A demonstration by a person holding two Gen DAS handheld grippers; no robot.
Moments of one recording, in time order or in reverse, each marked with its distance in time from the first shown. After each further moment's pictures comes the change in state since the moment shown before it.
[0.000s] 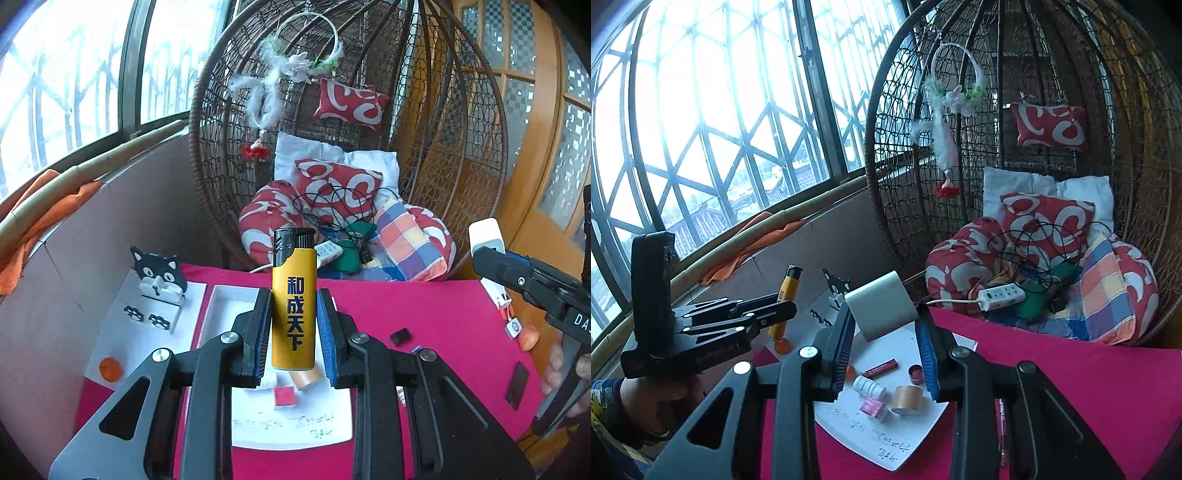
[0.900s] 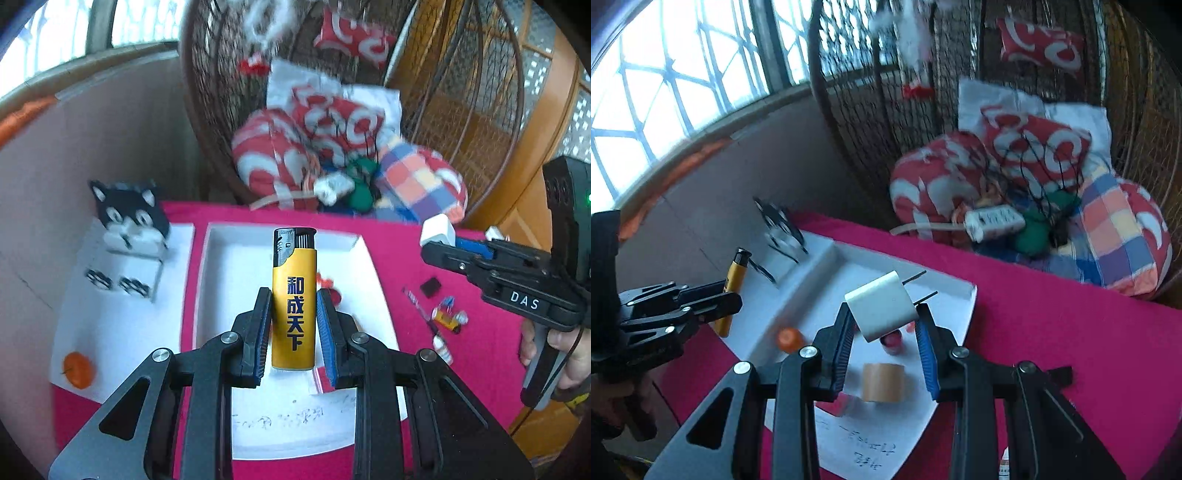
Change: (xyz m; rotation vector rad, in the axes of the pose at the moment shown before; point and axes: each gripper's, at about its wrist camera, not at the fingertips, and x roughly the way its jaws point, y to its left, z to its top) left arm 0.129 0.069 -0.045 -0.002 0.269 -0.135; right arm 0.155 -0.020 -0.053 0.077 0.335 -0.185
